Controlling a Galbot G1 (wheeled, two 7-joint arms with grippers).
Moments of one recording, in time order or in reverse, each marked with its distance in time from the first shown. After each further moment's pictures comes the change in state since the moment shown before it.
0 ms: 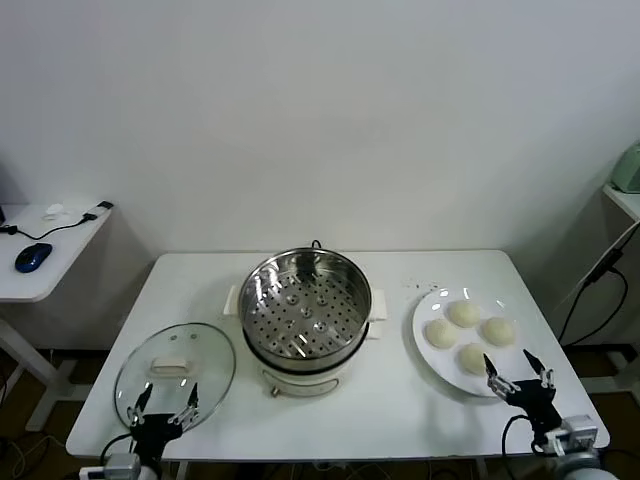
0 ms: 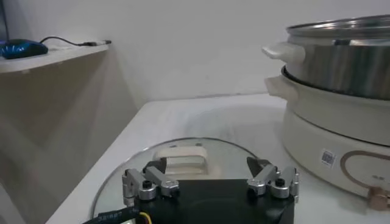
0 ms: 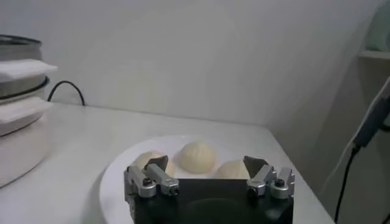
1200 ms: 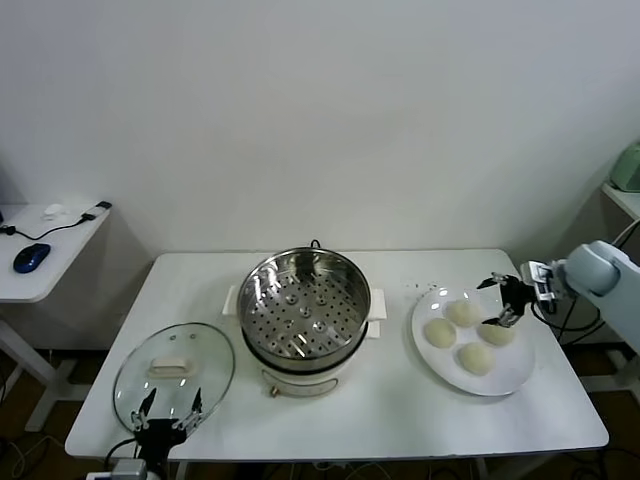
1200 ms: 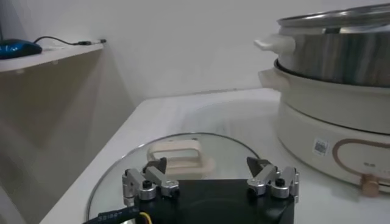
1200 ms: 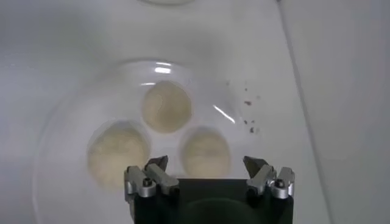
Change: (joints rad) left arm 0.003 -0.025 0.011 0.021 0.039 -0.024 -0.004; right arm 1.503 -0.265 -1.487 -0.834 -0.300 0.180 -1.051
